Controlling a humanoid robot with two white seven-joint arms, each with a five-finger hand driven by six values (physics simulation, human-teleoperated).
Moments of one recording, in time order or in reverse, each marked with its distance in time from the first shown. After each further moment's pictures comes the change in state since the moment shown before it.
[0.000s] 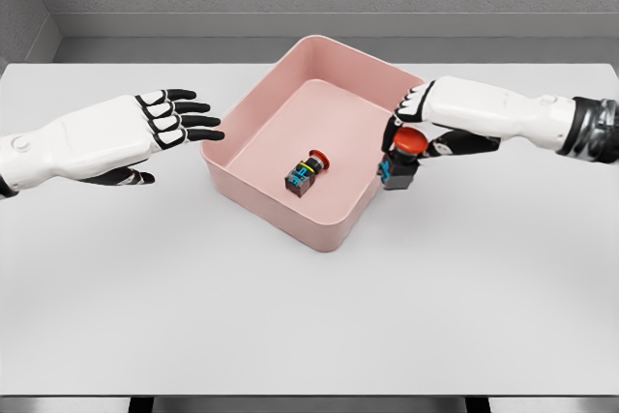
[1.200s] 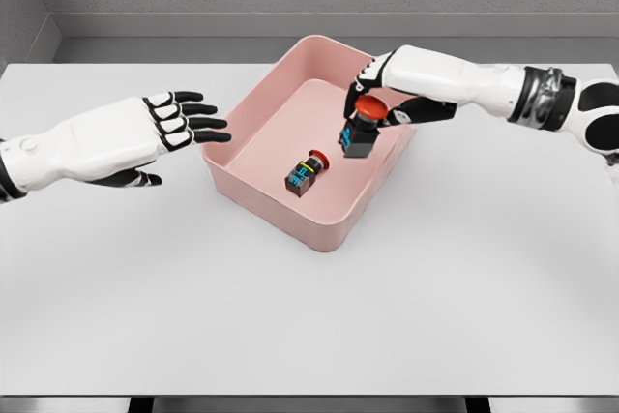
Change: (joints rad) left arm 0.002 -0.020 -0.002 0.000 -0.003 0.000 0.000; right arm -0.087 0.190 0.014 0.174 0.005 0.000 0.021
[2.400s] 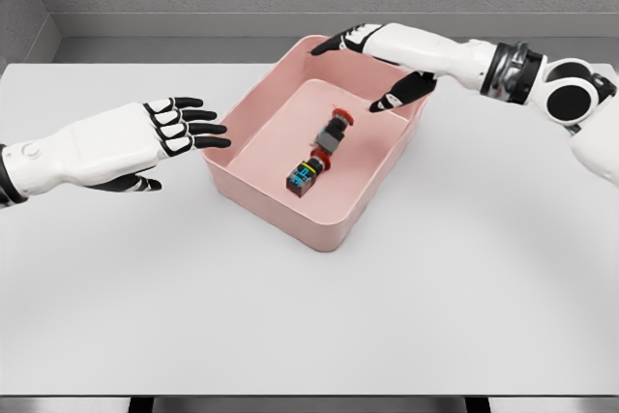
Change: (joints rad) left arm 0.015 0.001 0.000 0.001 -0.005 0.000 0.000; right arm -0.089 0.139 0.047 0.254 0.009 0.000 -0.002
